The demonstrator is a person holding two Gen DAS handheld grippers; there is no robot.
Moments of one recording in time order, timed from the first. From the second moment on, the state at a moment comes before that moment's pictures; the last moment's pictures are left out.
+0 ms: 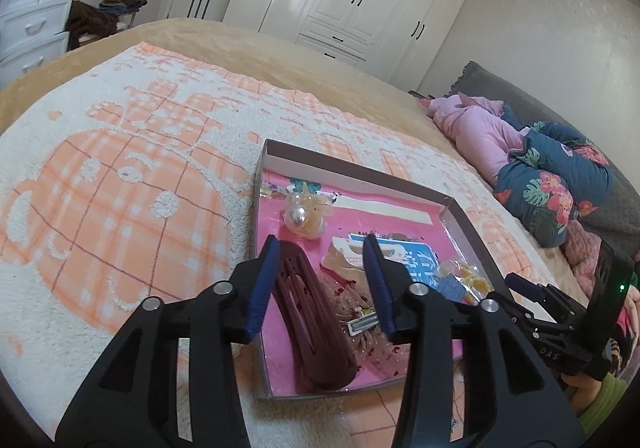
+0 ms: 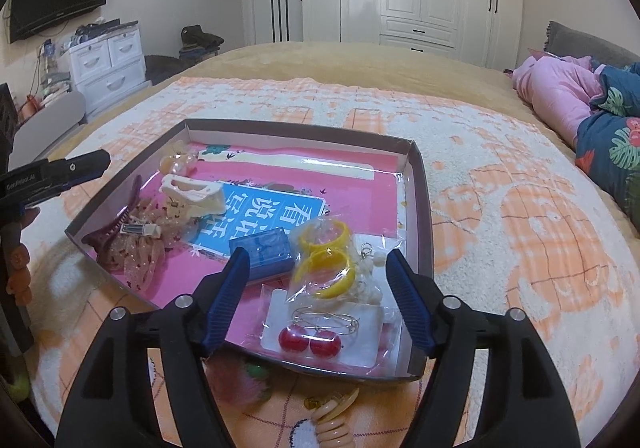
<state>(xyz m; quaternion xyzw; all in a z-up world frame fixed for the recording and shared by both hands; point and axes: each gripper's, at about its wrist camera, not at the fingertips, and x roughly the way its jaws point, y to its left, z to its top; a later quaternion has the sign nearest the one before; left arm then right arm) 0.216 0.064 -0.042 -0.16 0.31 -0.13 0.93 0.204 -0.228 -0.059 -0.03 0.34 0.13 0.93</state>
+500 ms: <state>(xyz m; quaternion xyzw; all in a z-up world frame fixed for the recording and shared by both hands) 0.194 0.064 -0.022 -0.16 0.31 -0.12 0.93 0.185 -0.234 -0.033 -0.03 0.30 0.13 0.95</state>
